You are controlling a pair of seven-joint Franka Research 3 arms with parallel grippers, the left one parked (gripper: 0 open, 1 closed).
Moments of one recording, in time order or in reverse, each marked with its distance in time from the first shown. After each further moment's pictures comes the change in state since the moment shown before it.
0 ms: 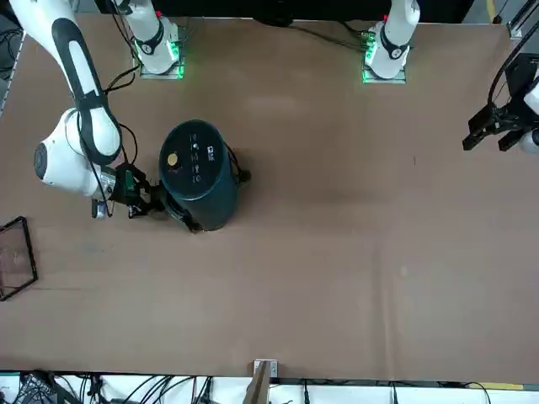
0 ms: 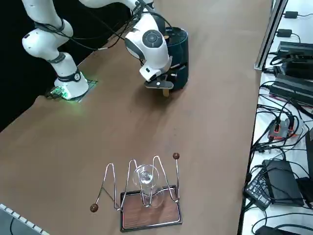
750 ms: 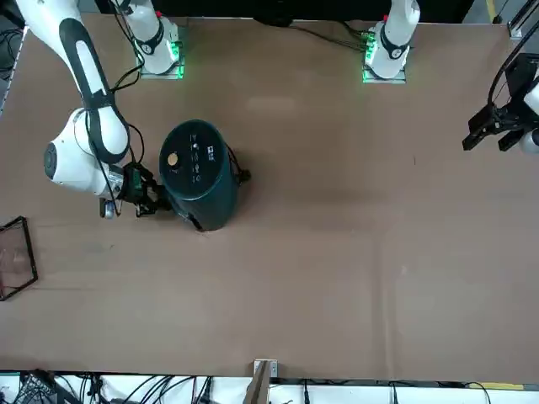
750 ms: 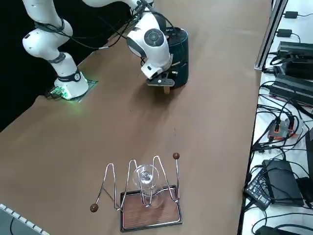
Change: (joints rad) arm 0.033 0.001 0.003 -0.013 0.035 0.016 0.000
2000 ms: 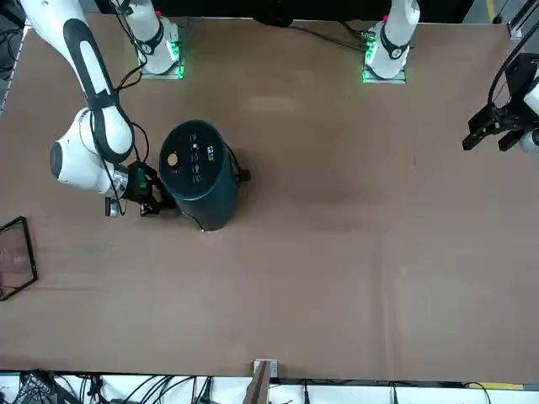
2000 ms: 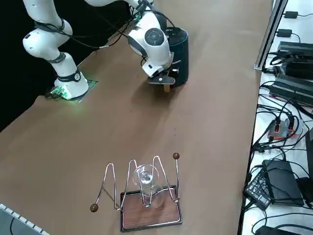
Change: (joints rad) arm 0.036 0.000 0.003 -0.005 0.052 0.028 0.000
